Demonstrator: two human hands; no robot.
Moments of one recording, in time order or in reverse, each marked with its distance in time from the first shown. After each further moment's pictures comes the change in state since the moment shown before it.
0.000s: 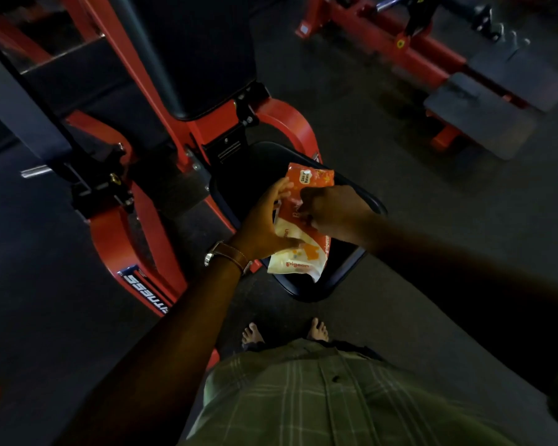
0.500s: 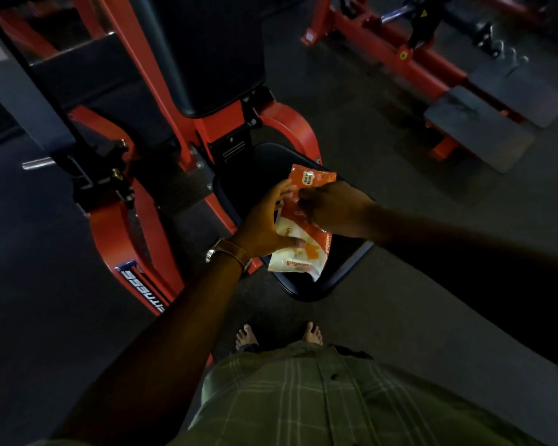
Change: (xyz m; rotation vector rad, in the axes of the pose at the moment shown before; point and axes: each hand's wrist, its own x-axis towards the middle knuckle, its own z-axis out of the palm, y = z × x) left_hand -0.002 -0.001 0.000 -0.011 0.013 -0.010; right_hand 0.003 0.009 -0.004 -0.397 -0.024 -0.312
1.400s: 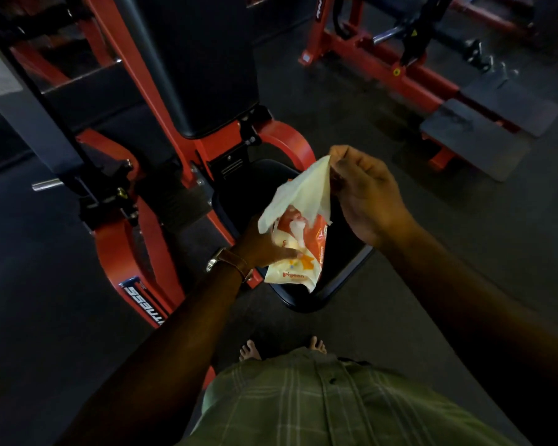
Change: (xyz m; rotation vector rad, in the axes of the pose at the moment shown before) left_hand -0.004 0.023 0.001 0.209 -0.008 -0.074; right_hand -0.049 -0.007 -0.066 2.186 0.908 0.361
